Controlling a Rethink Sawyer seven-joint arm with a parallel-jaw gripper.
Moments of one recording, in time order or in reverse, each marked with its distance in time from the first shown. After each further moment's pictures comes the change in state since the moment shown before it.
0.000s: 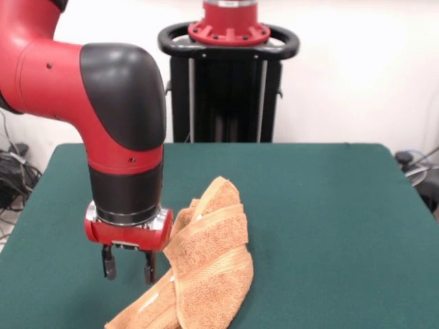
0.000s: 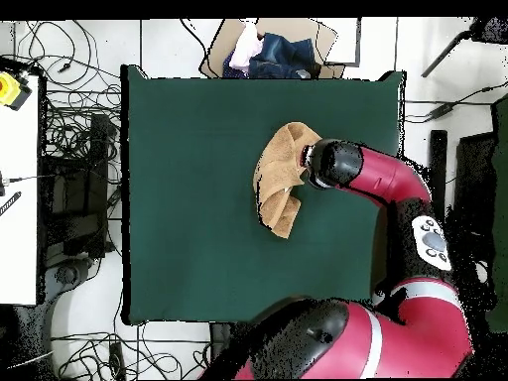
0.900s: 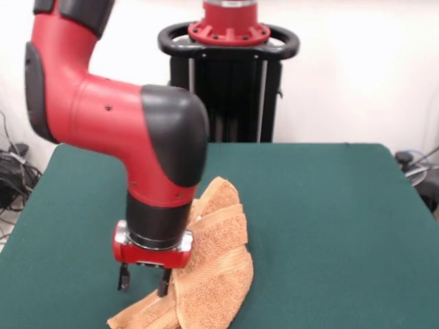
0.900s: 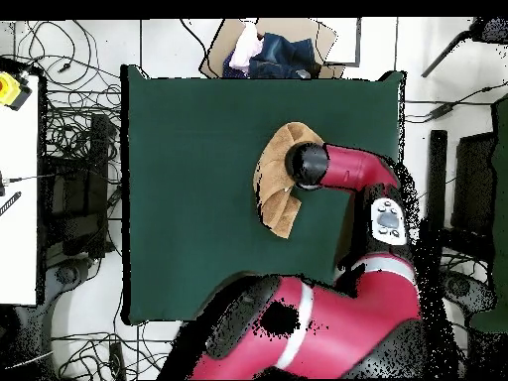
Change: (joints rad) arm 0.164 0.107 -0.139 -0.121 -0.104 0.026 0.000
